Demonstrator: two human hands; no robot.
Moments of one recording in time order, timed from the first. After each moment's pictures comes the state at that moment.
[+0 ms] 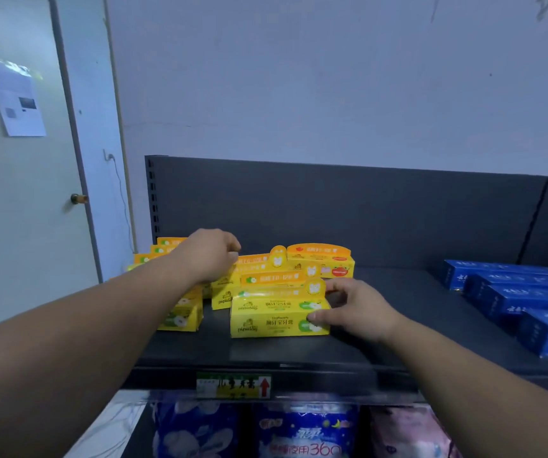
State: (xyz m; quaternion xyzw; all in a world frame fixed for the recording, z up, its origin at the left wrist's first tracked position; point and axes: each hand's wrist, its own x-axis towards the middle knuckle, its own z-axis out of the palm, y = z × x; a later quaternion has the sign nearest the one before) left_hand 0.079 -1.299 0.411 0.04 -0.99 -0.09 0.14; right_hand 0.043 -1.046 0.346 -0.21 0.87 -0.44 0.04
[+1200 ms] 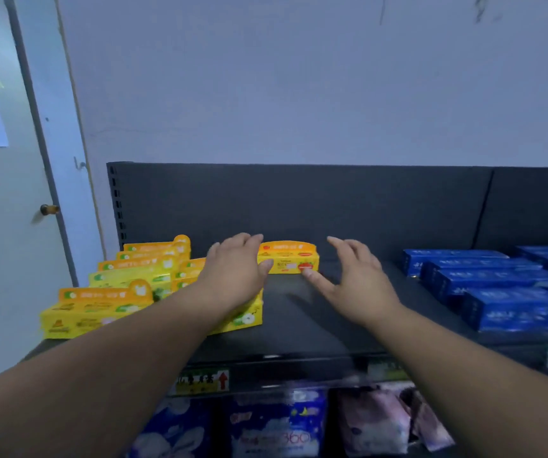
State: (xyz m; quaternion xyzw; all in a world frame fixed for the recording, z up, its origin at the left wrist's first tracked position) left_hand 0.069 -1.206 0.385 -0.01 -0.97 -0.06 0.23; right_hand 0.054 -1.002 0.364 -0.13 0.93 -0.25 -0.21
